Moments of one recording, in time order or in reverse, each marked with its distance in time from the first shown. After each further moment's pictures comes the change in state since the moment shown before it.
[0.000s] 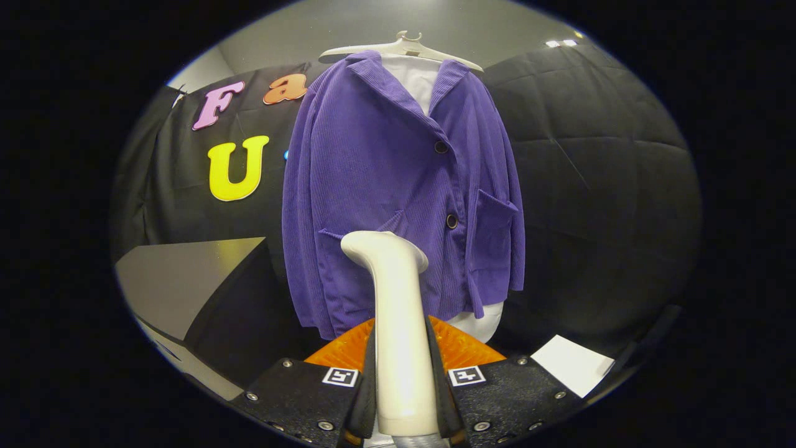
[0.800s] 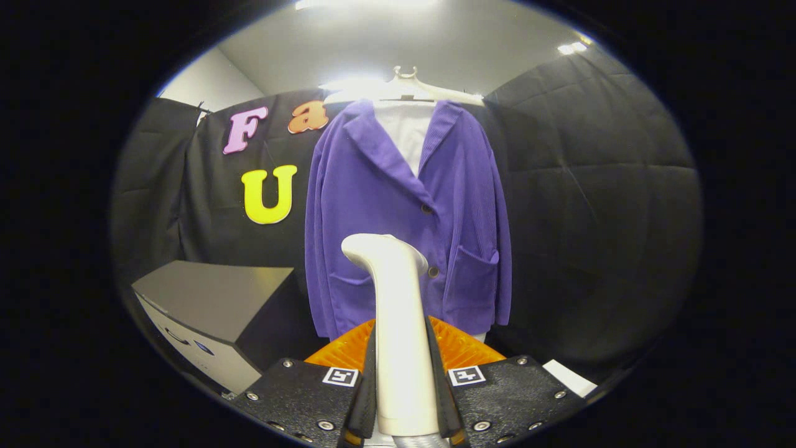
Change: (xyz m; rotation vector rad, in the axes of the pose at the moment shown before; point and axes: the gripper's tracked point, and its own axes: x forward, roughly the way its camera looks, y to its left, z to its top) arm -0.074 -0.059 0.119 -0.021 -0.151 0.155
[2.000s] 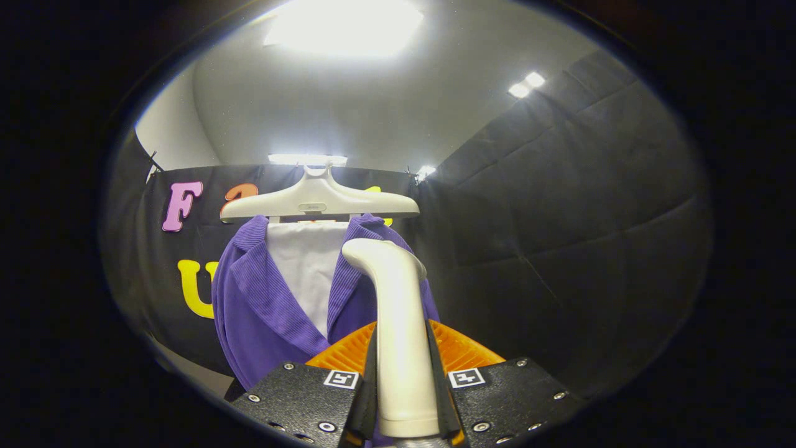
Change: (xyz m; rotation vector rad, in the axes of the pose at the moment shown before) arm 0.105 -0.101 0.171 0.050 -0.342 -0.220
